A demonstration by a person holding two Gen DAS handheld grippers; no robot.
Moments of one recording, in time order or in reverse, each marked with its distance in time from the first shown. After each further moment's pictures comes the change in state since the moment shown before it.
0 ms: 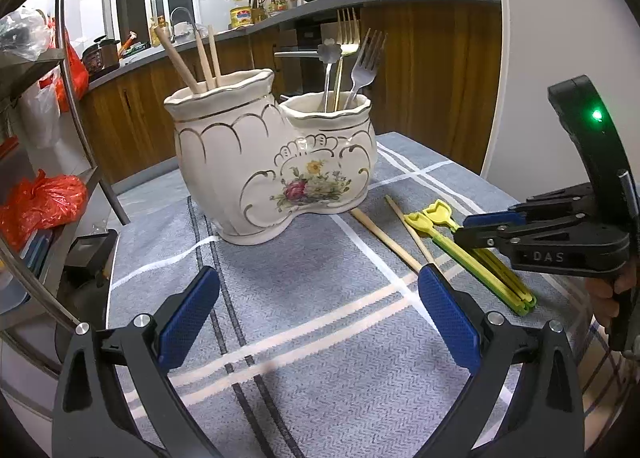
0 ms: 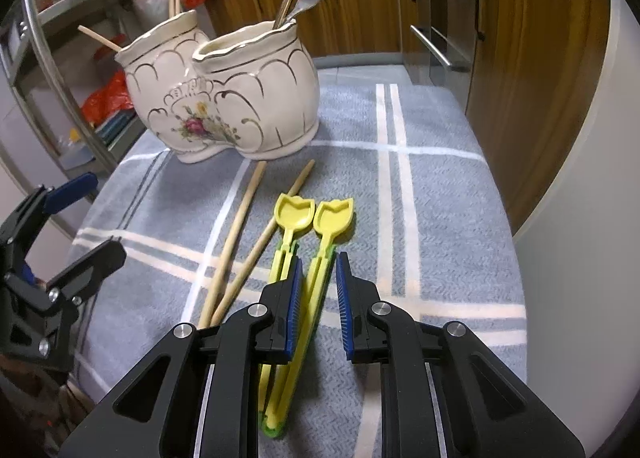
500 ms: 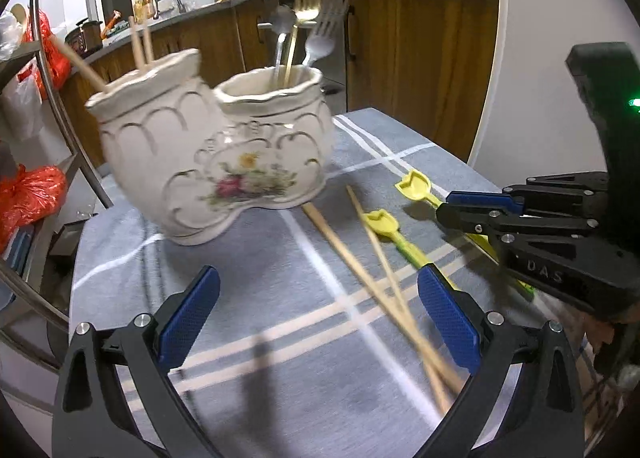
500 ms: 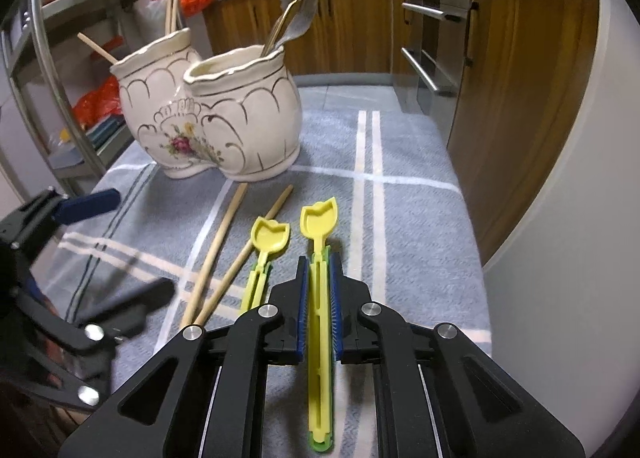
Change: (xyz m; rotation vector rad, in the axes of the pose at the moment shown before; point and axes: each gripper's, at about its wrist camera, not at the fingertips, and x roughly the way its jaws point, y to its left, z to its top) left arm 0.036 -0.042 0.022 -0.006 0.130 -0.028; right arm -0.015 -0.010 0.001 -0.028 -0.082 -0.052
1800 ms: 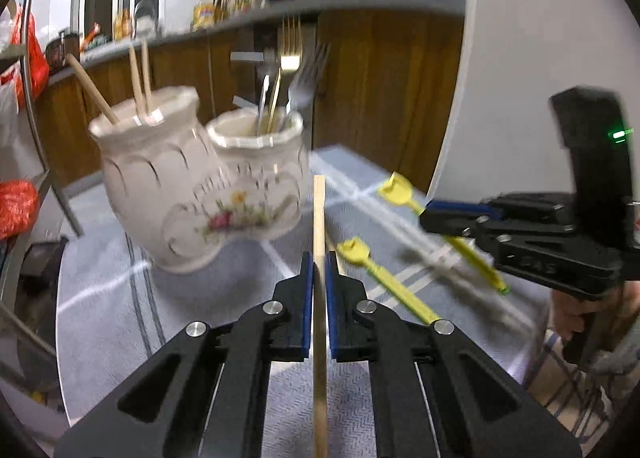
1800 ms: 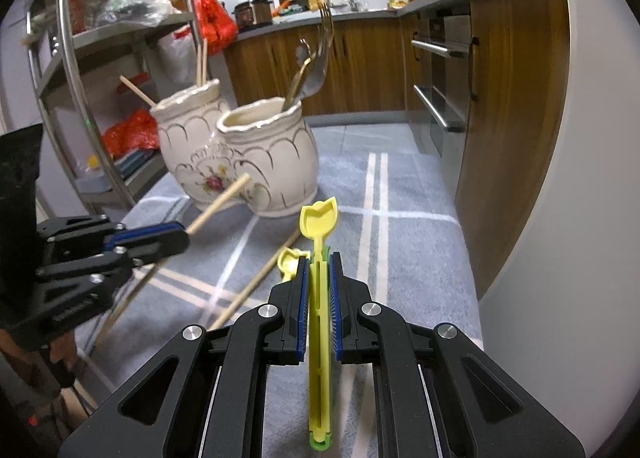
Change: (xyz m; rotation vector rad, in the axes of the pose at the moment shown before) left arm -0.042 0.029 -0.009 0.006 -0.180 -0.166; right arm -0.032 -0.001 -0.002 0.003 -0.165 0.091
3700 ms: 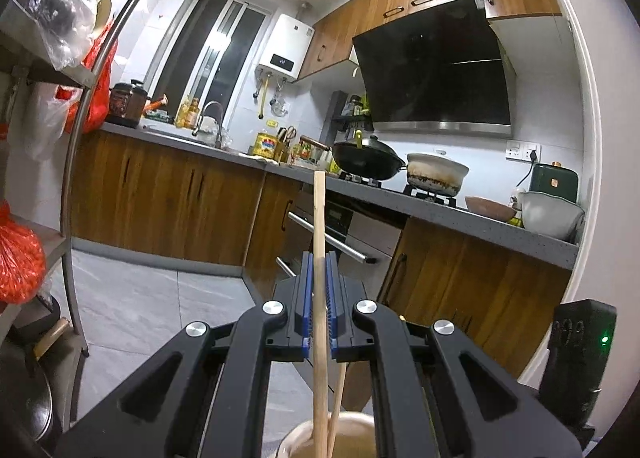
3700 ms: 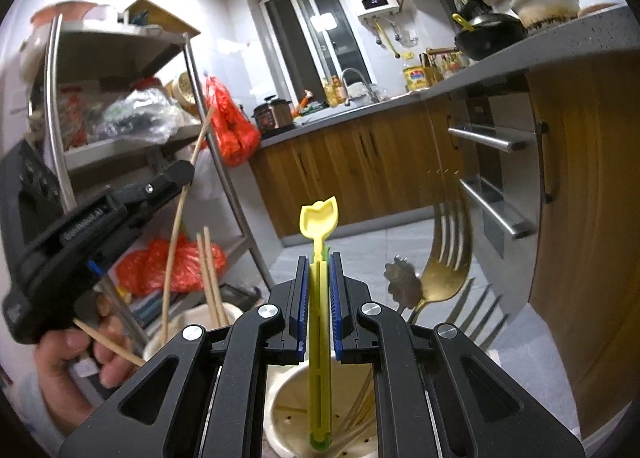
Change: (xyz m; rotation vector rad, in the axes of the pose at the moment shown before) left arm 0.015 0.167 0.128 -0.271 -0.546 0.030; right arm 0.097 0.039 0.133 0.071 -0.351 0.121
